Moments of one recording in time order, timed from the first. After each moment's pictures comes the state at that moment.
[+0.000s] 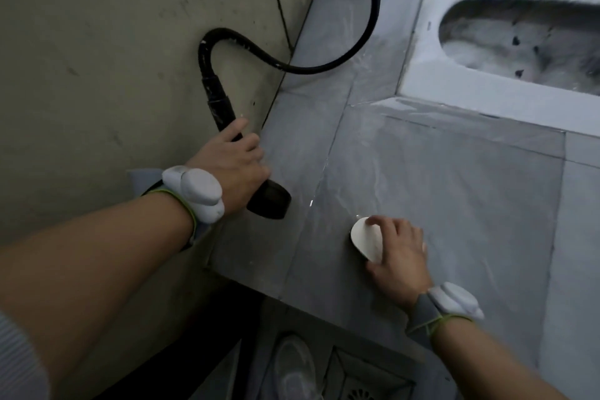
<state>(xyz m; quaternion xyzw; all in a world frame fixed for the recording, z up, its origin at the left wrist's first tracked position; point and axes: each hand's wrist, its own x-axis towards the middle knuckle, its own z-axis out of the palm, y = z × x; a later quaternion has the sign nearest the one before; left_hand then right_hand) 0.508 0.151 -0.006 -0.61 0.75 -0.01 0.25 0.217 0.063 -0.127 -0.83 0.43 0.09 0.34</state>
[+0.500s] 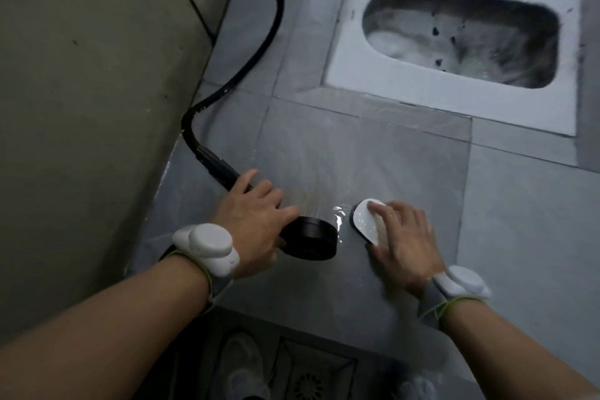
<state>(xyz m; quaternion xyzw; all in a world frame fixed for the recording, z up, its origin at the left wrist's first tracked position) 0.355 0.101 -0.046 -0.69 0.68 0.18 0.16 0.115 -0.024 -0.126 -0.87 0.42 0.12 0.23</state>
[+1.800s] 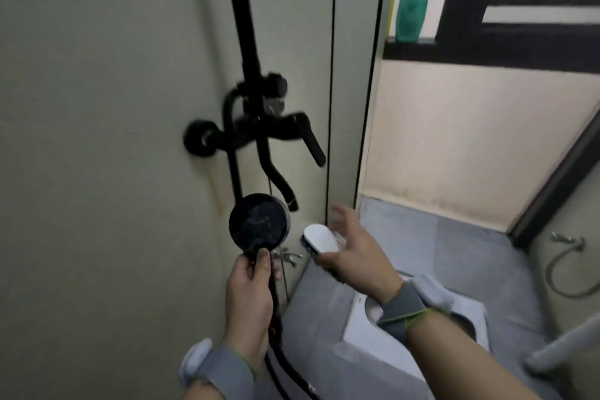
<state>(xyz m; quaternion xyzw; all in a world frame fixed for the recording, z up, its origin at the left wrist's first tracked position) 0.374 0.085 0.514 -0.67 0.04 0.13 -0.73 0.304 -0.071 0.538 -0.82 0.25 -0.14 0.49</state>
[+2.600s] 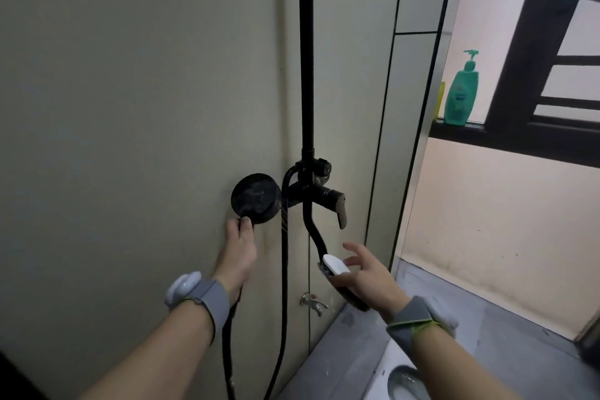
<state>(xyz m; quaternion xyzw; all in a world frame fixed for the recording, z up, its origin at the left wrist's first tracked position) 0.422 0.123 0.649 -0.79 0.05 0.03 -0.61 0.308 -0.081 0.617 -0.81 0.21 -0.07 0.54</state>
